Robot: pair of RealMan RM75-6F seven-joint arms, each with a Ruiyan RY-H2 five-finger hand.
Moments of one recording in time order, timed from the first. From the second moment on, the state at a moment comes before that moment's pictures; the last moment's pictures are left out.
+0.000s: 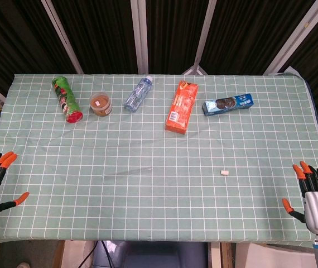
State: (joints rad) left arm -0.08 -1.14 -0.04 -1.63 1.56 1.54 -0.17; right arm 0.01 -1.16 0.07 -1.62 -1.53 1.57 -0.03
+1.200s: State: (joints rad) left arm -0.19 -1.16 -0.06 -1.73 1.57 1.39 0.01; right arm 0.01 -1.15 0.08 -1.63 -1.50 1.56 0.00
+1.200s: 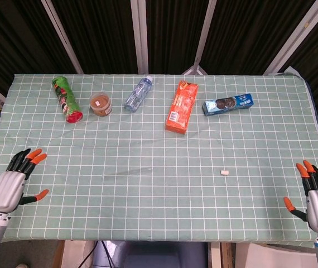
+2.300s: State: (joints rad) left arm -0.60 -1.82 -0.29 -1.66 0.92 1.23 0.84; right arm 0.02 -1.14 0.08 -1.63 -1.50 1.54 0.06
